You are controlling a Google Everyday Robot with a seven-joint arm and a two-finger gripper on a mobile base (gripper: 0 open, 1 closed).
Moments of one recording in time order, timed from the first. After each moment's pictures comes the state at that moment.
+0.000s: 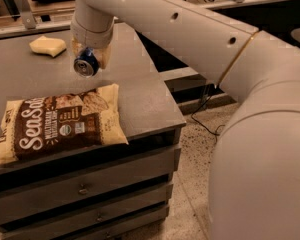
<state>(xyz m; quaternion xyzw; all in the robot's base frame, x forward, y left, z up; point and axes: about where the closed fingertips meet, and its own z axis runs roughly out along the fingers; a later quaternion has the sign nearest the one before) 0.670 0.166 0.896 -0.96 0.11 -0.18 0.20</state>
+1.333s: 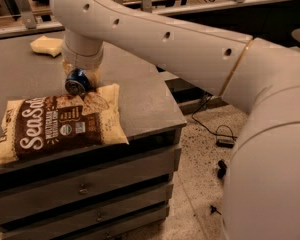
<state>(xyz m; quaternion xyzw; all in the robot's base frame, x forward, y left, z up) 0.636 0.194 0.858 -0.96 0.09 -0.17 0.21</state>
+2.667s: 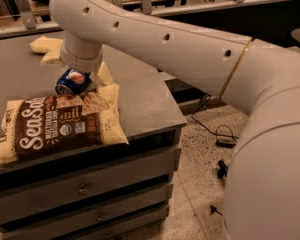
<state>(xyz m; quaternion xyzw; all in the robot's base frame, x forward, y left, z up) 0.630 0.197 0.852 -0.96 0.08 -0.16 0.21</state>
